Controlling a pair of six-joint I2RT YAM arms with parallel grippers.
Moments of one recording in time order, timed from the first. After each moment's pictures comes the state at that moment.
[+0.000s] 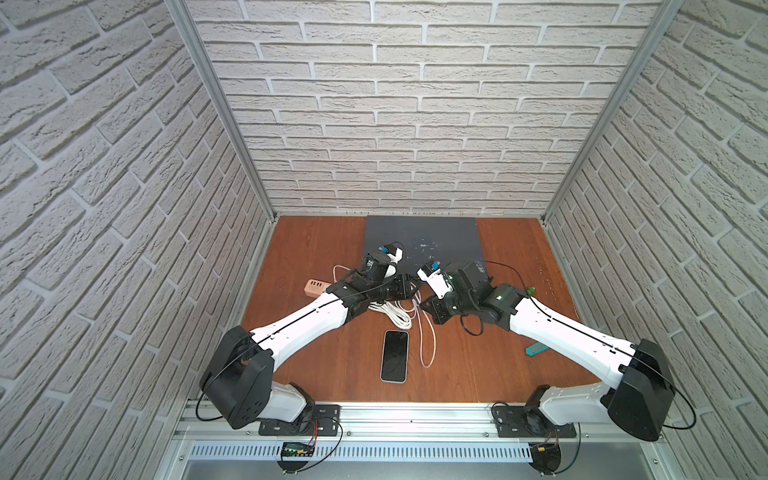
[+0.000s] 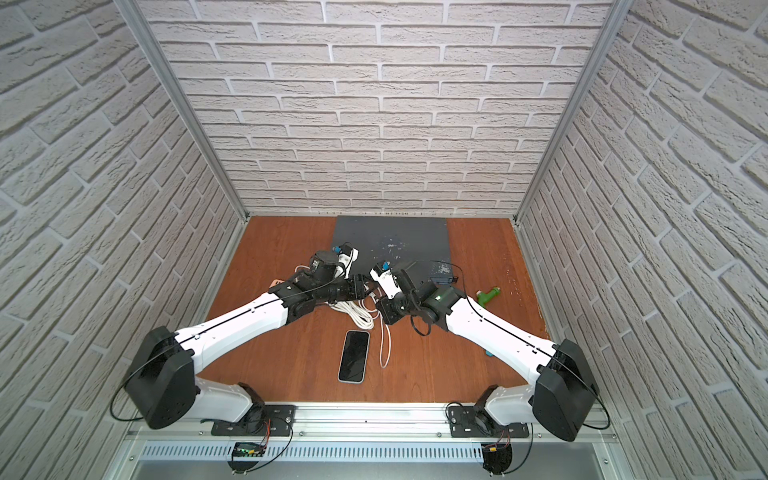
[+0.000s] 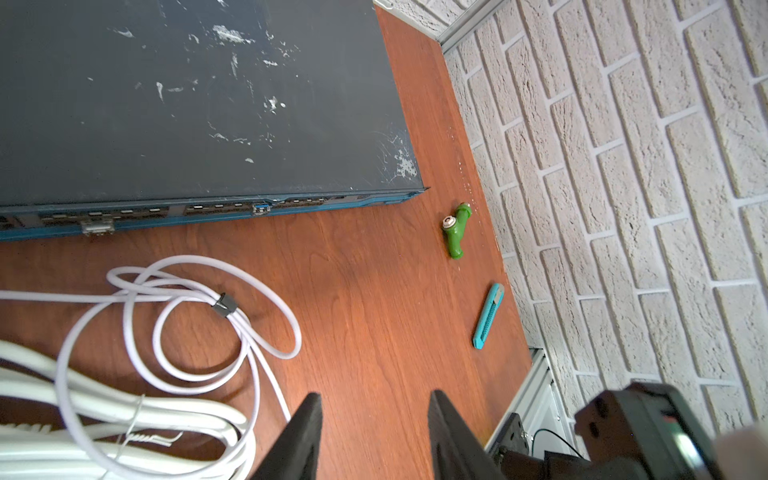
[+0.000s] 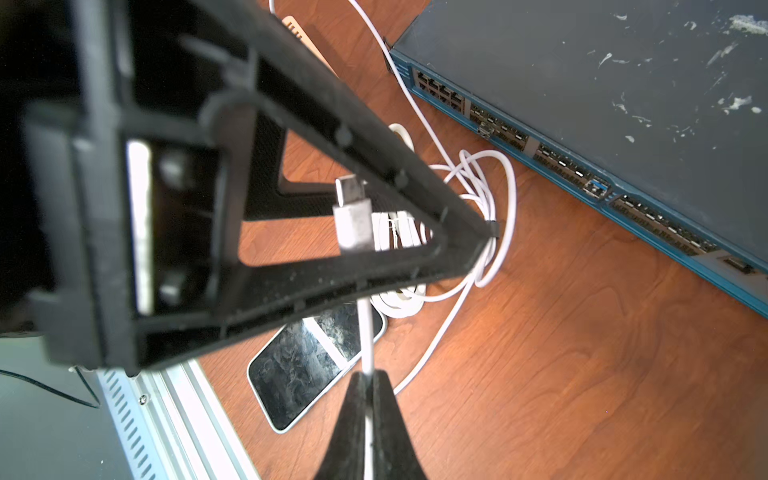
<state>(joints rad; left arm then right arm) -0.63 1.40 0.96 -0.14 0.31 -0.69 0.78 1.35 1.03 -0.50 -0.21 0.20</state>
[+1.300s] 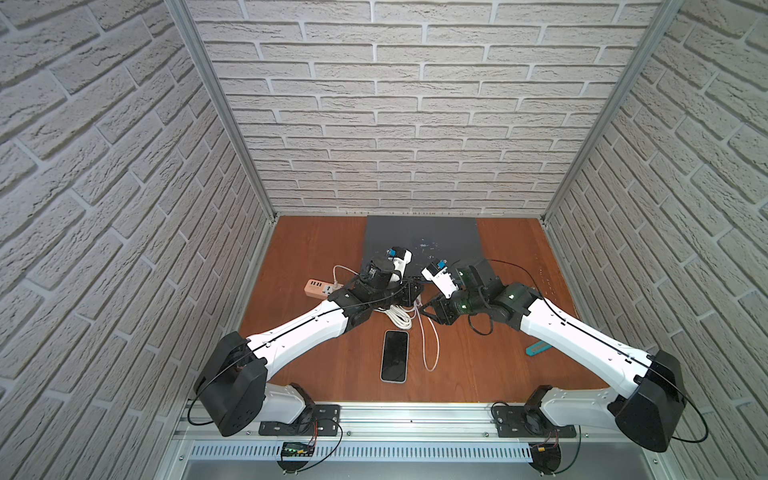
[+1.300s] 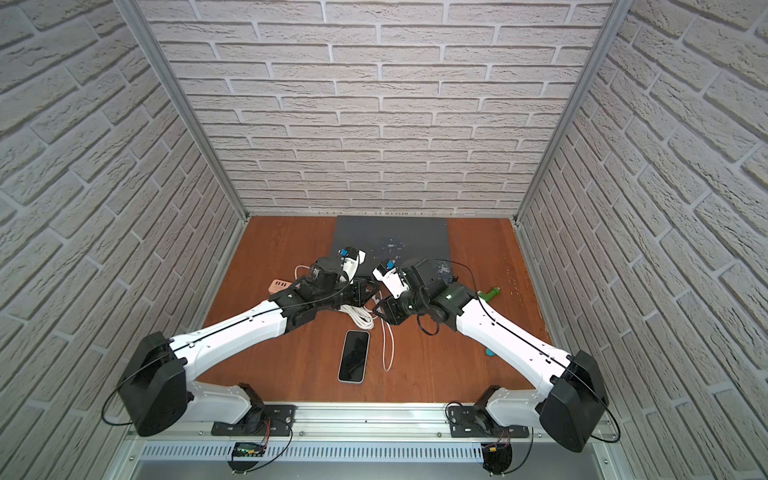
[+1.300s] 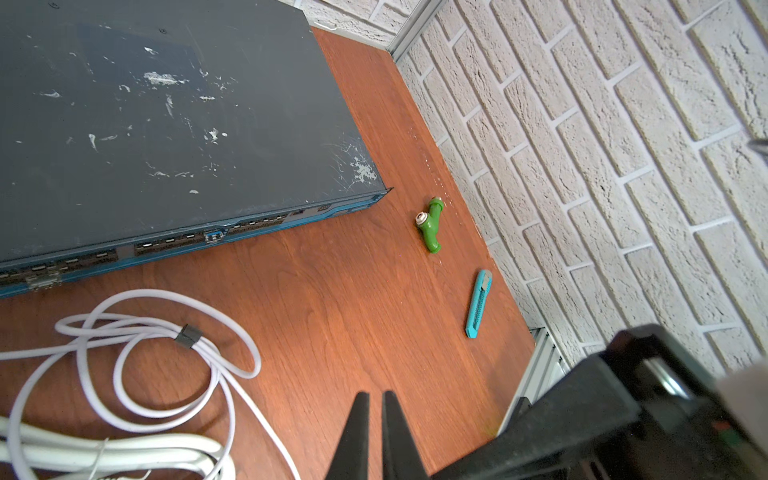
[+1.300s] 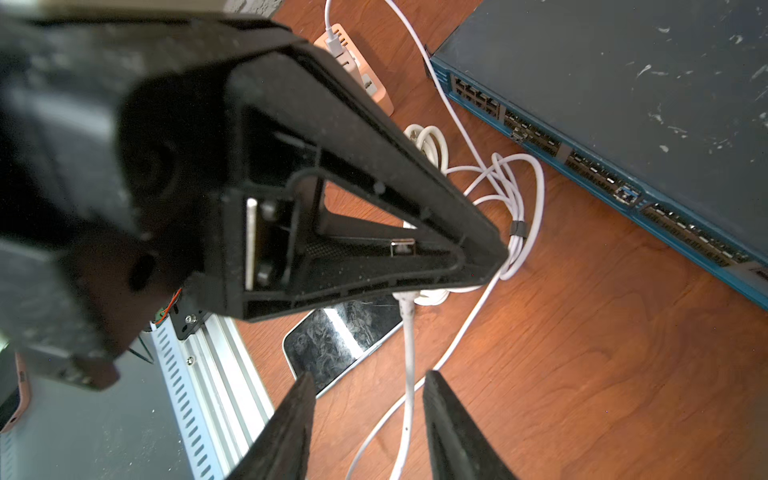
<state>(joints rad) -0.70 1.37 0.92 -0.05 0.28 -0.59 0.74 1.29 1.05 -0.55 -0.33 0.16</state>
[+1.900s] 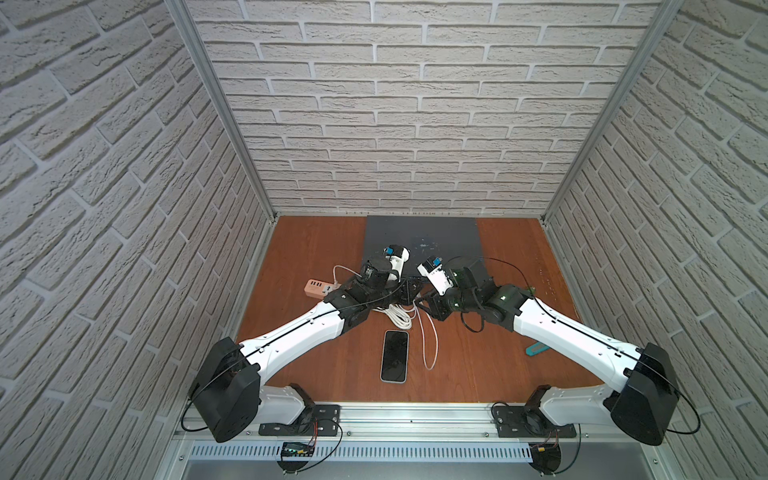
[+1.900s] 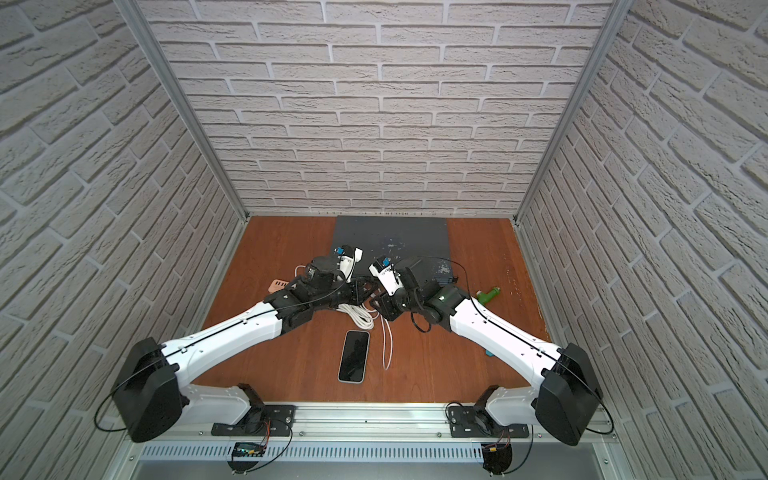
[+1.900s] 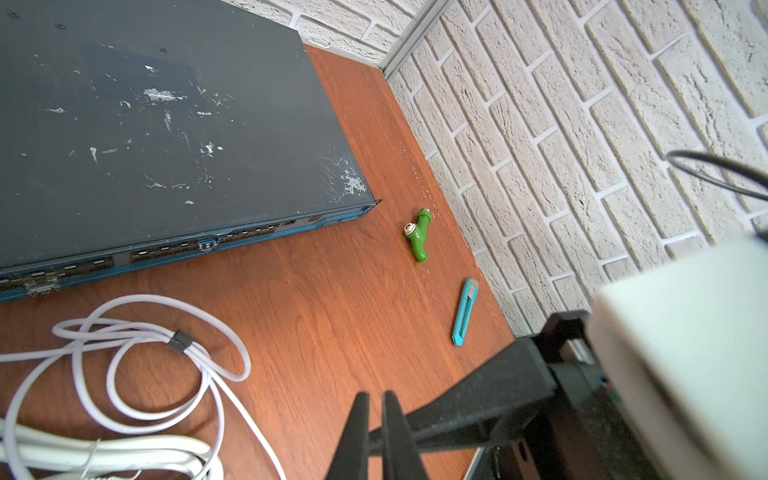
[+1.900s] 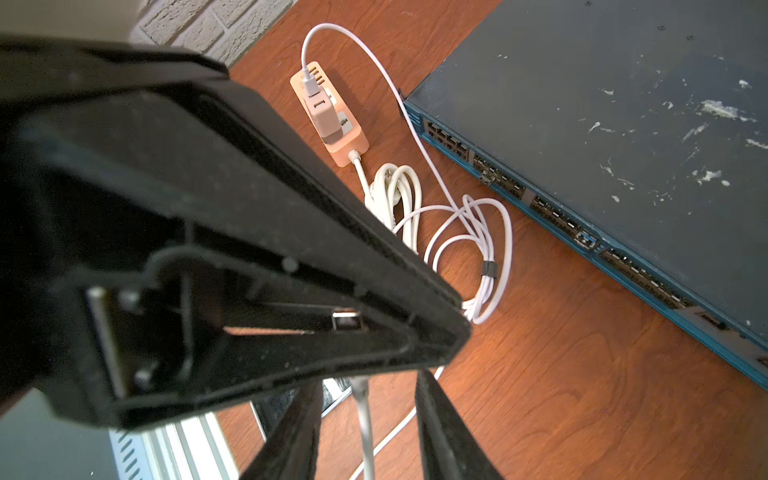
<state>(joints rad) -0.70 1.33 0.92 -0.05 0.28 -0.62 0.77 1.33 1.03 -0.42 -0.24 0.16</state>
